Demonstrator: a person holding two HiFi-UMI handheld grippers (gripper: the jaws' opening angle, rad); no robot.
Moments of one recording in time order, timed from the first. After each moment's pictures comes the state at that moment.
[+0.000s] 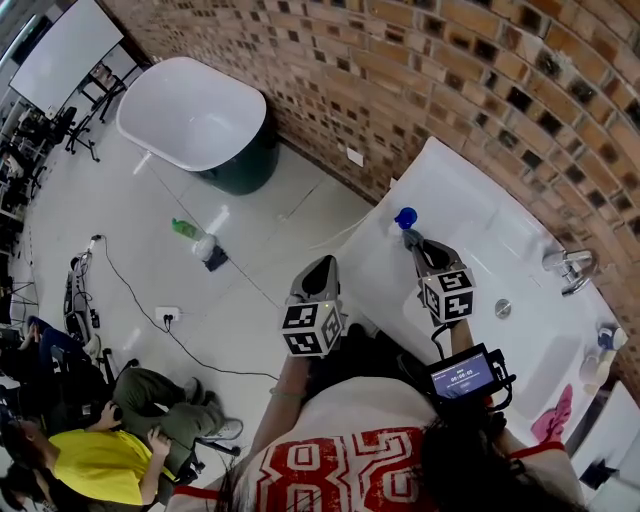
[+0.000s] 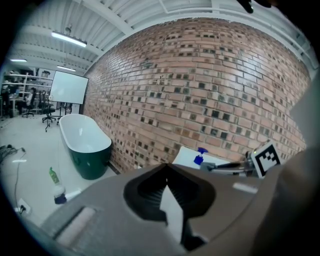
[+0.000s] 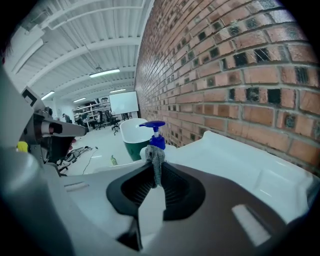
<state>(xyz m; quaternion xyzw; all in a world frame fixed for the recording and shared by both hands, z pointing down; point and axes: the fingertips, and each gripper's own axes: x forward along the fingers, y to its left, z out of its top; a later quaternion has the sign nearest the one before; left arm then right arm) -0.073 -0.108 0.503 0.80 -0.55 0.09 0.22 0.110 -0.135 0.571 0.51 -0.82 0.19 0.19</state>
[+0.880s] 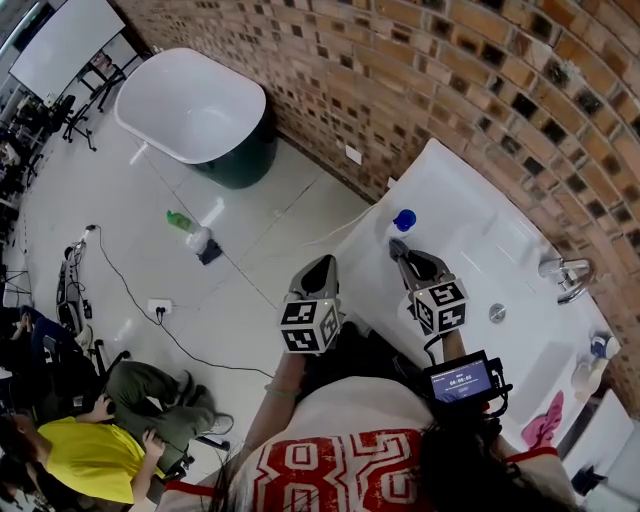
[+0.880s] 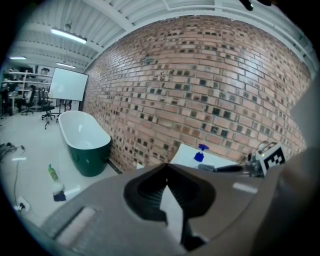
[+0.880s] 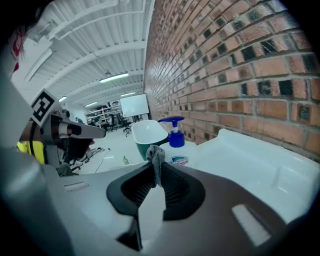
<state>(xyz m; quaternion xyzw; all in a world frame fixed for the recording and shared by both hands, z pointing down) -0.068 -0.110 0.514 0.80 -0.54 0.10 0.24 0.080 -0.117 0.573 0.45 -0.86 0.19 0.17</state>
